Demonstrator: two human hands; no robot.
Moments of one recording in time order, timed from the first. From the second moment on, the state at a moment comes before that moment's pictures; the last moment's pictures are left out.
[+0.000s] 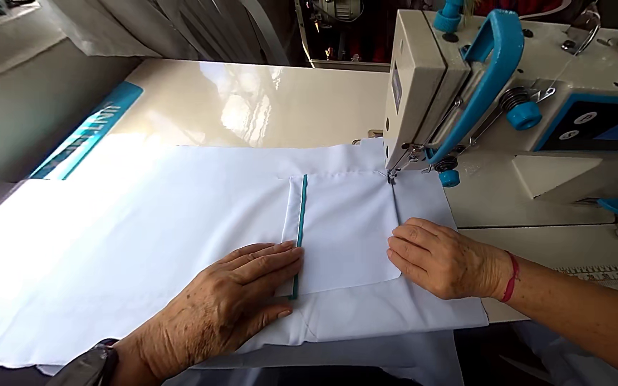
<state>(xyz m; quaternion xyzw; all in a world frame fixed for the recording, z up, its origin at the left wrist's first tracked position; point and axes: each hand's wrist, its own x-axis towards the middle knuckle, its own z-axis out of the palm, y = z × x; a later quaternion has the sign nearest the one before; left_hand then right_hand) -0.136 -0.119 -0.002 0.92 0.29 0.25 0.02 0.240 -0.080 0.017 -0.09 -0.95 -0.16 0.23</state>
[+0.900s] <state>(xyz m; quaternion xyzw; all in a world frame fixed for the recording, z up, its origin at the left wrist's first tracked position) -0.115 -0.068 0.028 0.76 0.45 0.35 0.31 0.231 -0.055 0.047 -0.46 -0.67 0.50 0.28</state>
